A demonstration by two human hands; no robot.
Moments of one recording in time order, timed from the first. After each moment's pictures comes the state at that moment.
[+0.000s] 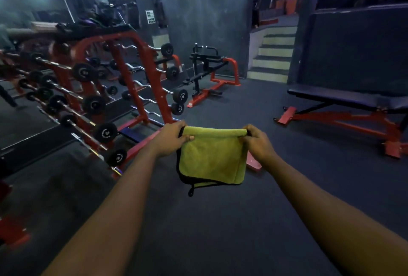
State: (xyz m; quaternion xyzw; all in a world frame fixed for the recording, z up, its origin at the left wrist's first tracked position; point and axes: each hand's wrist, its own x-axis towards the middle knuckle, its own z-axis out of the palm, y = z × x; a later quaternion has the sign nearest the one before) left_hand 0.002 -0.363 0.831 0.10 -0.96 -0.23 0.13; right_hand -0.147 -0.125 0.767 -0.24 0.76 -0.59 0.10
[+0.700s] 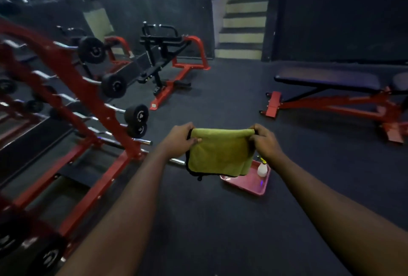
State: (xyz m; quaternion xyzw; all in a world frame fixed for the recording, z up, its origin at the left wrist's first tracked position) left_hand -0.554 -0.628 0.765 0.03 -0.96 -0.27 0.03; right_hand -0.637 -0.368 0.702 -0.07 0.81 -0.58 0.07
